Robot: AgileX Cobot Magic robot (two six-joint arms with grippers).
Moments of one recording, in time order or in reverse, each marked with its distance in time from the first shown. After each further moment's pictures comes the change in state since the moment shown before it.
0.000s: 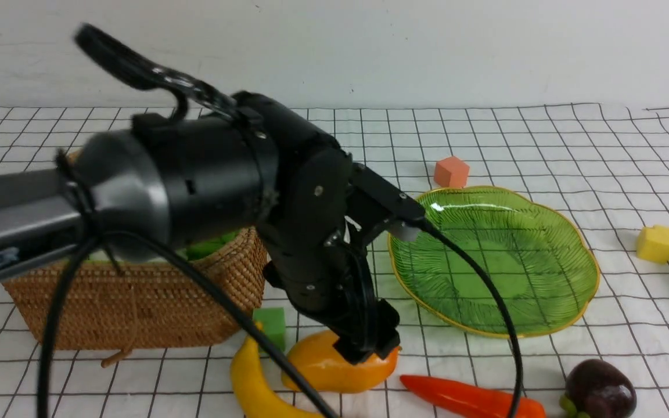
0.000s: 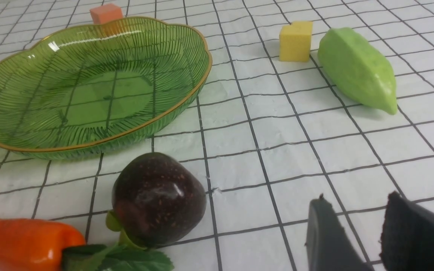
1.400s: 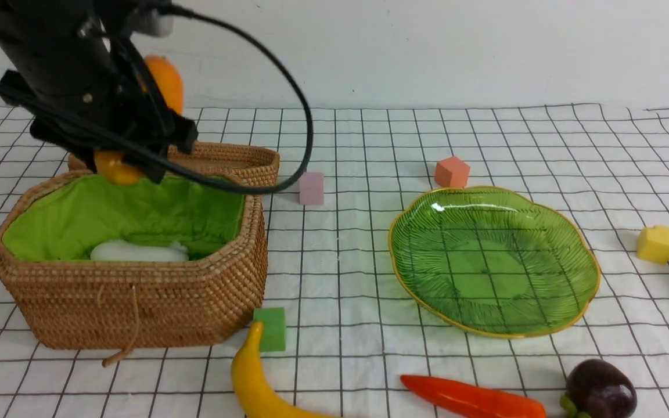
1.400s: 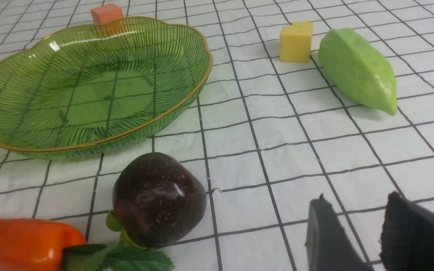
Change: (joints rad) right arm 0.000 0.000 0.000 -0.001 0.000 0.000; left arm 0.416 -0.142 -0.164 0.218 0.232 -0.241
